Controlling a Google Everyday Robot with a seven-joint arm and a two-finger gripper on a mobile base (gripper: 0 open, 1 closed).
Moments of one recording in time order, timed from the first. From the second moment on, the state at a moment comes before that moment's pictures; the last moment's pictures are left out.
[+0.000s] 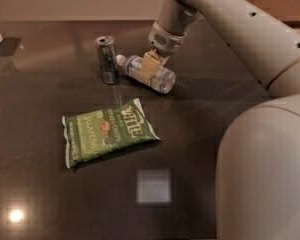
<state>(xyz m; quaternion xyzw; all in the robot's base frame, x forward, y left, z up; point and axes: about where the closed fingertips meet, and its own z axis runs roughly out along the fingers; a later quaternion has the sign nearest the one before) 0.660 -0.008 0.857 -0.48 0.85 0.15 0.12</state>
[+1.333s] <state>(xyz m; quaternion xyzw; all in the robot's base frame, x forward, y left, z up) 0.668 -0.009 0.850 -0.48 0.85 0.15 0.12</state>
